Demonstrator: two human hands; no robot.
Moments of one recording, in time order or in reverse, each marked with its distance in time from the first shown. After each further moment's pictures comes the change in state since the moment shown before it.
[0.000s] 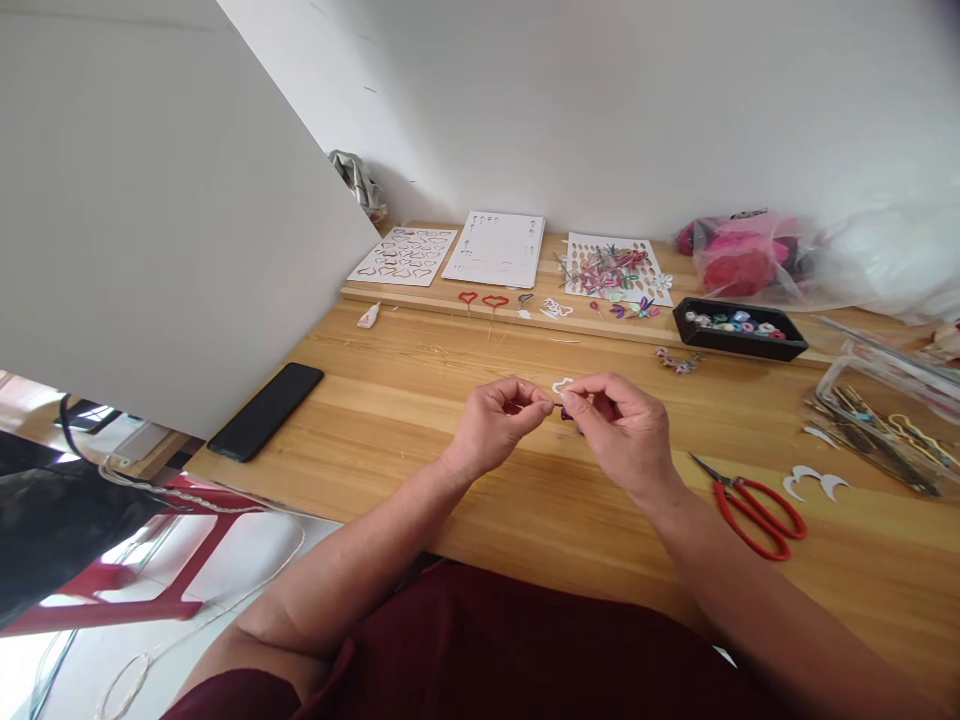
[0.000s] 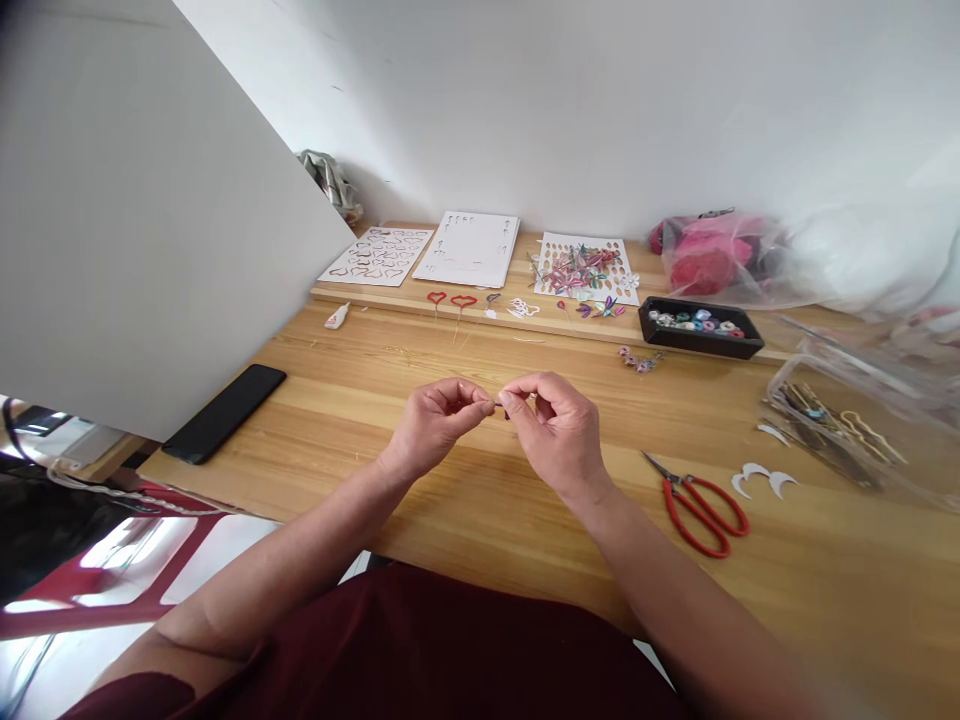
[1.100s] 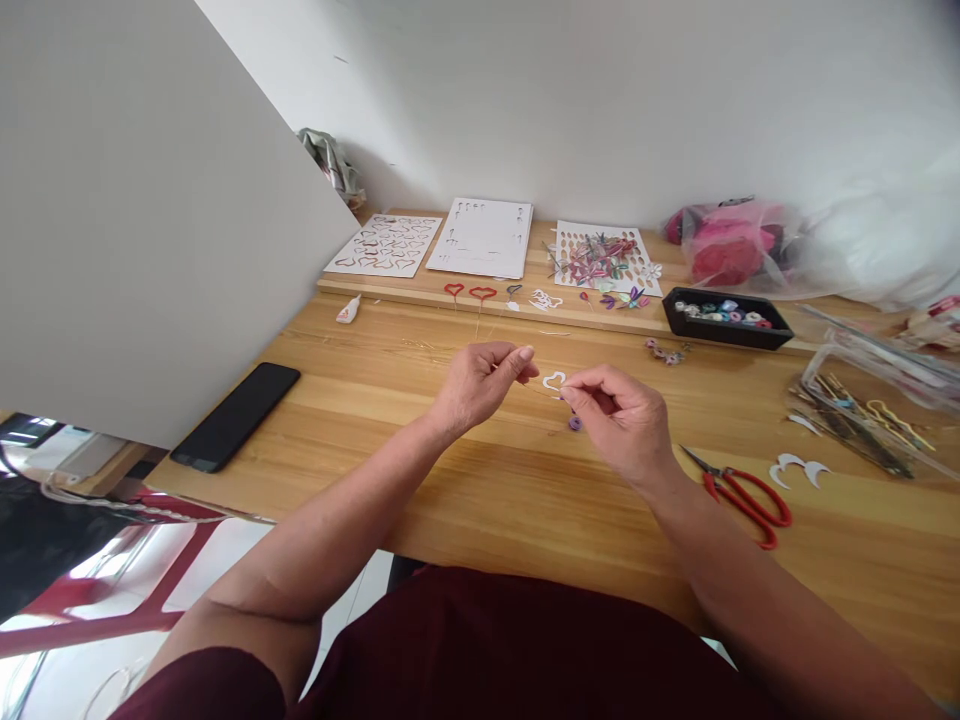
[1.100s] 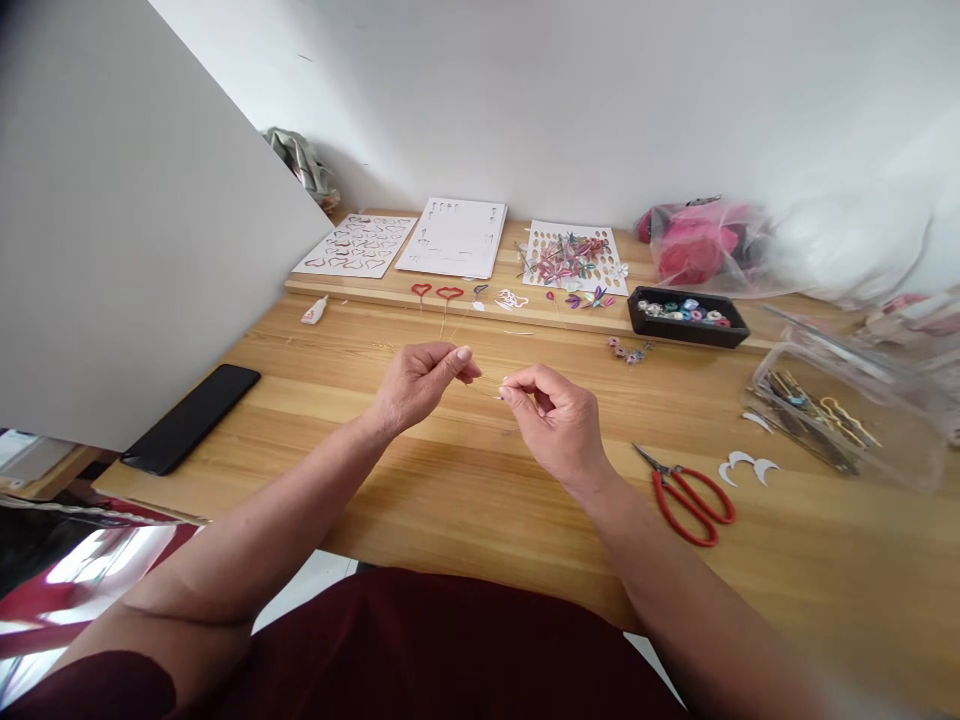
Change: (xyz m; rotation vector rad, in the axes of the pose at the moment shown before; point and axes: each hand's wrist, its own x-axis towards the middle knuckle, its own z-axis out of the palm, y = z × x) left_hand 0.039 0.017 -0.018 0.381 -0.099 0.181; right_hand 0.006 0.016 -0.006 0.010 0.003 -0.049
